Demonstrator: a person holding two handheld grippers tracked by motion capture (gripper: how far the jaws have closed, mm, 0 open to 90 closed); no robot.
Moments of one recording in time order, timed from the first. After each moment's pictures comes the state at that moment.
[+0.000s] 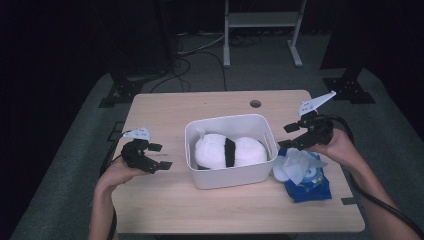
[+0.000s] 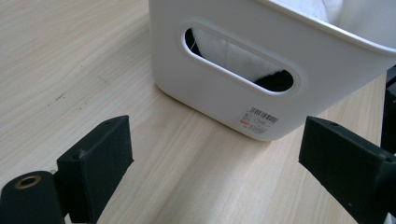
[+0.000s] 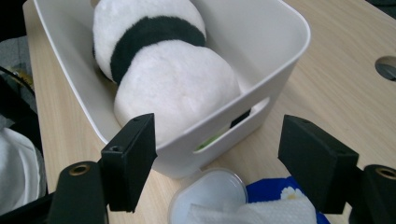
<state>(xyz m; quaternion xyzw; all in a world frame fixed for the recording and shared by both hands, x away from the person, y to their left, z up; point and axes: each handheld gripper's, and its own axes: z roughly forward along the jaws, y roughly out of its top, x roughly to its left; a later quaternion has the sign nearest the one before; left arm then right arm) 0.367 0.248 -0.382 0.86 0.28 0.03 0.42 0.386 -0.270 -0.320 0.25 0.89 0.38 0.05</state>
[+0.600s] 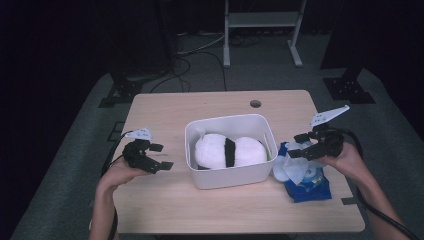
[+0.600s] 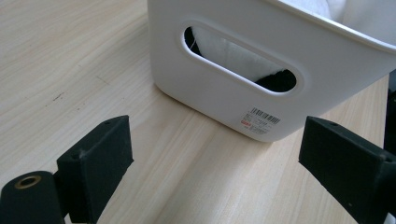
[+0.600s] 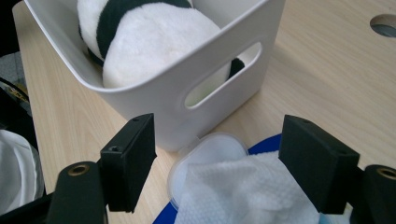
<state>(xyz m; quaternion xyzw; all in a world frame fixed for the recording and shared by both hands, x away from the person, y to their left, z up) 0.368 0.246 -0.385 0.86 0.28 0.03 0.41 0.369 -0.301 -0.351 0.29 0.87 0.39 0.04</state>
